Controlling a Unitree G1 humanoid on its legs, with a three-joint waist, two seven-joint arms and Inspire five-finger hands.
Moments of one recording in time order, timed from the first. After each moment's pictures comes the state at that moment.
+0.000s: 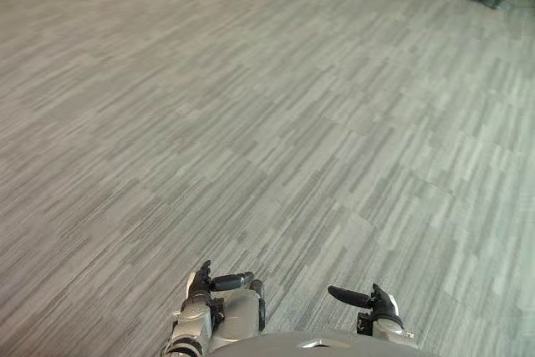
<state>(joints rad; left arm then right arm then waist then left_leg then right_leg) 0.01 0.02 0.22 1.00 0.05 -0.04 0.09 0.06 0.02 -0.25 1.01 -0.04 0.02 -0.19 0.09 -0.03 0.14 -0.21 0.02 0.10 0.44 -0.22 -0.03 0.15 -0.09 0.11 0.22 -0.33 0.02</state>
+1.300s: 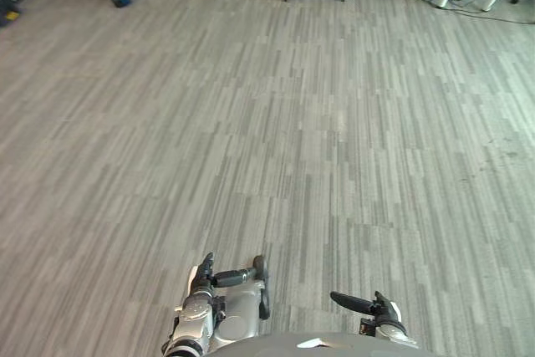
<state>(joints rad) 0.02 0.04 0.17 0.95 0.05 -0.05 0.10 0.05 0.01 -0.29 1.04 -0.04 0.03 -0.18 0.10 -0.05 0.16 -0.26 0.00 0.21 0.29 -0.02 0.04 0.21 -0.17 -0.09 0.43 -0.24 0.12</state>
